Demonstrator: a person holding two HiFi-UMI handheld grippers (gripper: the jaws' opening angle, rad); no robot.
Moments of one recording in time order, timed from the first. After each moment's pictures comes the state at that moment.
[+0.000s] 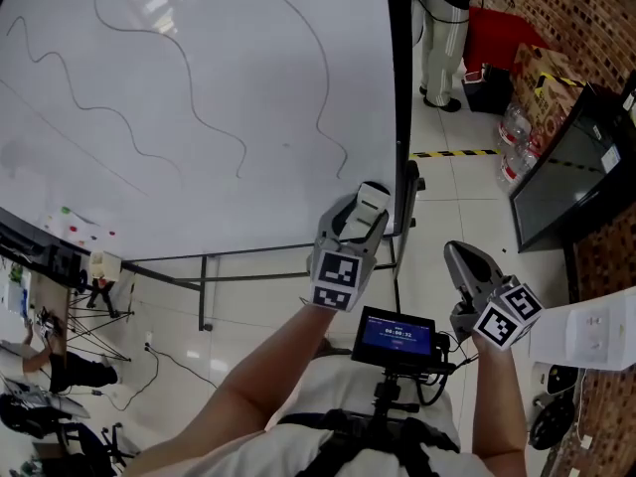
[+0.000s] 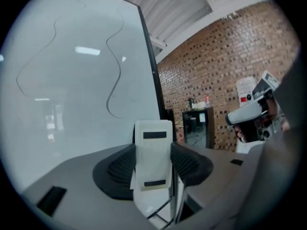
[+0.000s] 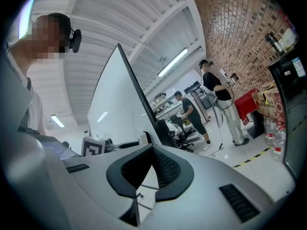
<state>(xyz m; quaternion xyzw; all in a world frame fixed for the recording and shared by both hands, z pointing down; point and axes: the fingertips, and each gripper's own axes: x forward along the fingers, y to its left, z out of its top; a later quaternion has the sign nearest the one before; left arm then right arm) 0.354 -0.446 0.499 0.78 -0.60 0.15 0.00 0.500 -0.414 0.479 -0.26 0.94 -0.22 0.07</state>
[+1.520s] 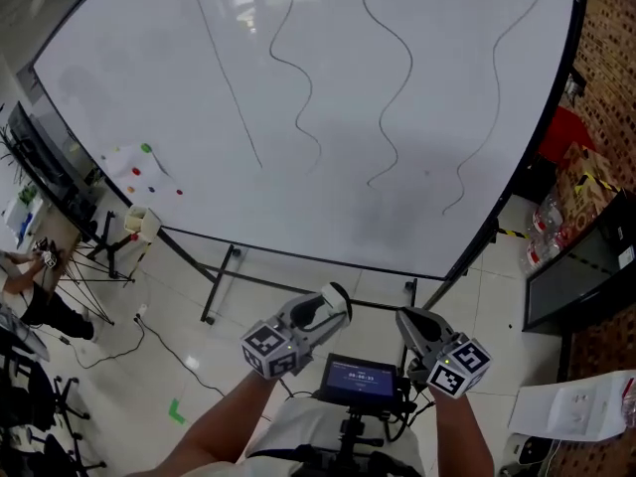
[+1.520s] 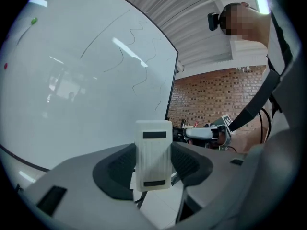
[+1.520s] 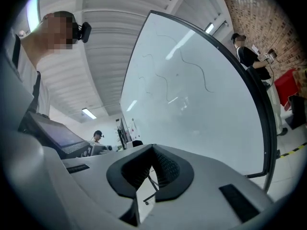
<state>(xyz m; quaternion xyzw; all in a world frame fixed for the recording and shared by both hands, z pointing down) 0.186 -0.173 0.510 0.81 -0.57 -0.01 0.13 0.295 -0.230 0.473 -0.07 0.98 -0.21 0.03</state>
